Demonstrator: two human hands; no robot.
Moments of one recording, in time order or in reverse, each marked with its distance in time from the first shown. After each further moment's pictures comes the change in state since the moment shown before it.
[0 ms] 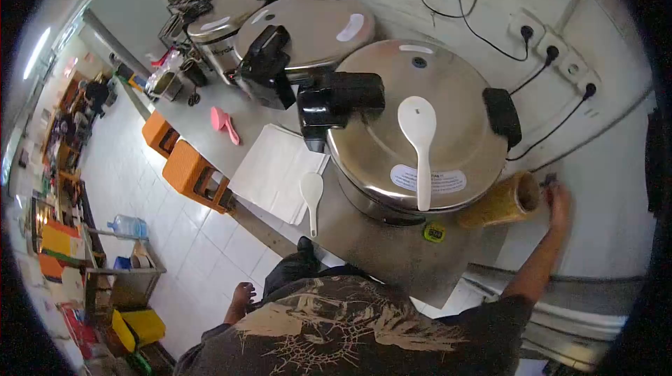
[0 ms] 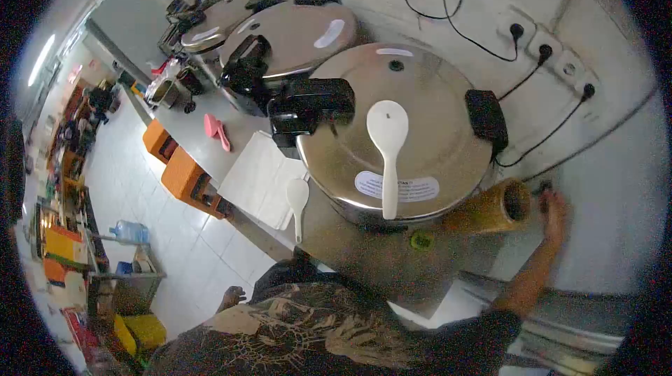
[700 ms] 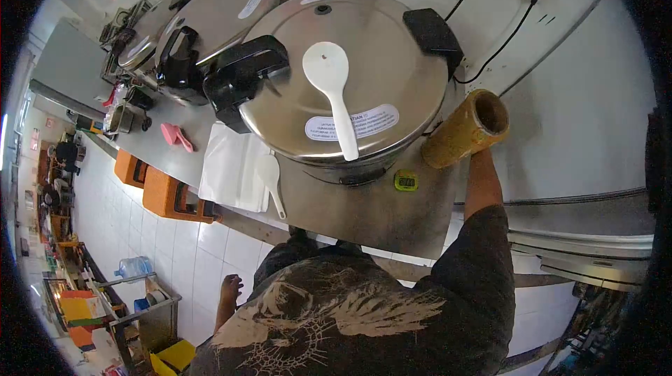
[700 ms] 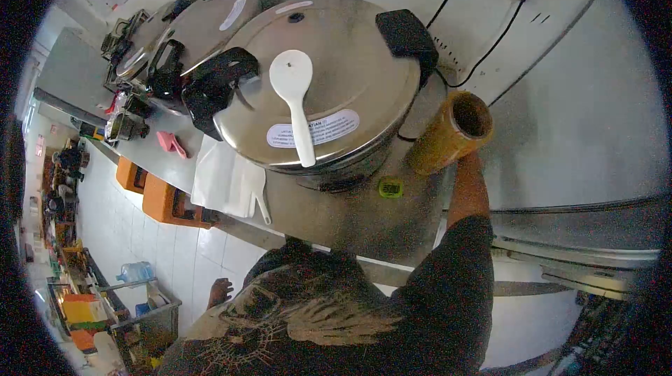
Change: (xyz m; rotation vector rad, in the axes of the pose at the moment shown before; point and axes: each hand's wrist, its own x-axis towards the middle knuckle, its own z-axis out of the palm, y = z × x) left_hand -0.015 0.070 -0.008 0.316 0.036 0.050; right_hand 0.041 0.142 0.165 0.383 0.433 0.243
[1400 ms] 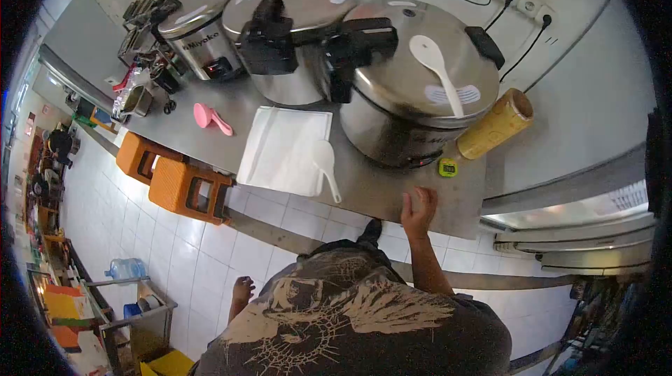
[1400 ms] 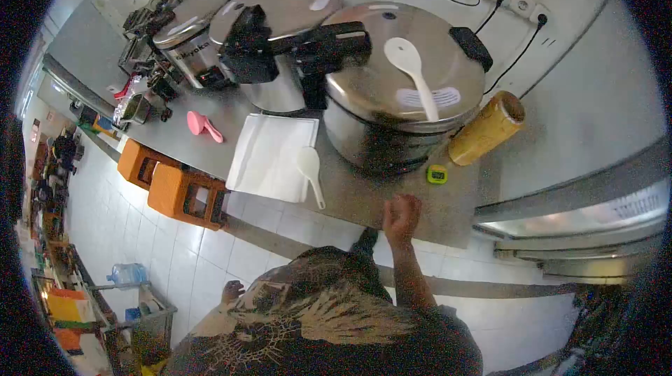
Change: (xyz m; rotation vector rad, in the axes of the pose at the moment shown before) left_hand 0.071 -0.081 -0.094 -0.053 -0.064 0.081; right_hand -0.491 0.023 0.057 -0.453 -0.183 -0.898
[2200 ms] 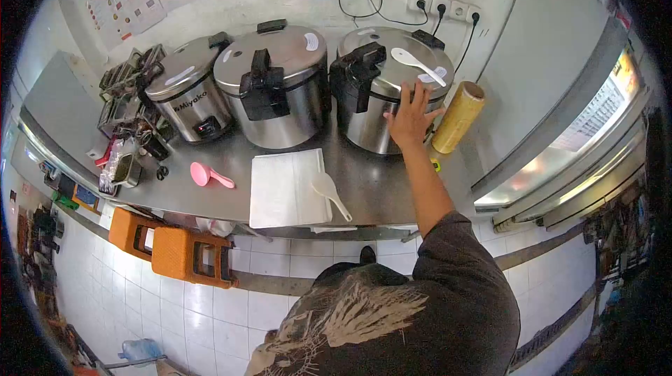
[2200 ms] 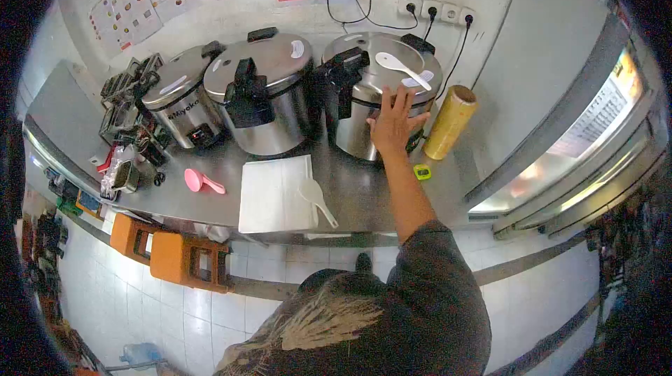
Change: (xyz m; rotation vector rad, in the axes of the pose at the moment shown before) left_hand 0.066 -0.053 -0.054 0.251 -0.191 -0.071; right_hand 0.225 -0.153 -0.008 -0.639 0.086 0.103
